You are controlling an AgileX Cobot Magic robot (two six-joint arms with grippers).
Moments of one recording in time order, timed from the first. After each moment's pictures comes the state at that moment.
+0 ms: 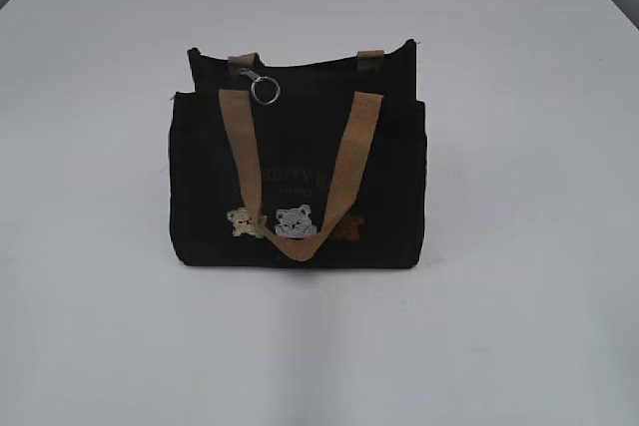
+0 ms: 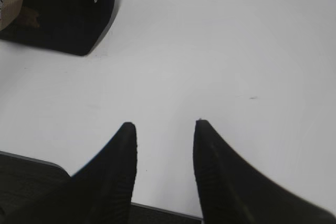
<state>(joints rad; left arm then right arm) -0.04 -0.01 -0.53 -0.08 1.06 0.08 0.08 -0.01 -0.49 0.11 1.10 -0.18</state>
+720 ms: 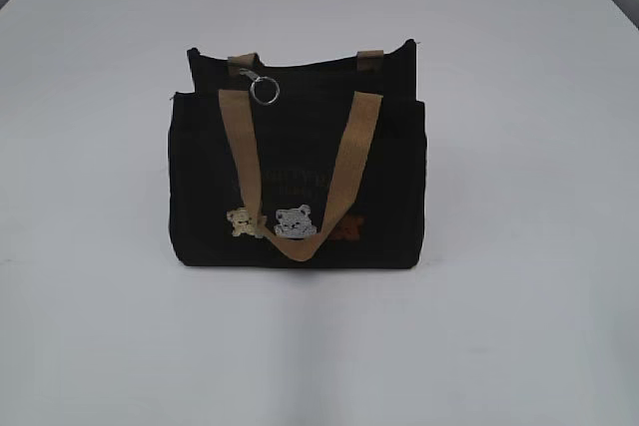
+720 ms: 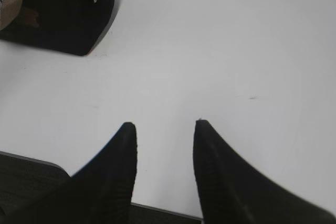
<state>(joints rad) -0.04 -0.01 -0.53 -0.08 1.06 0.08 0.08 -0.01 -0.49 0.11 1.10 -0.18</state>
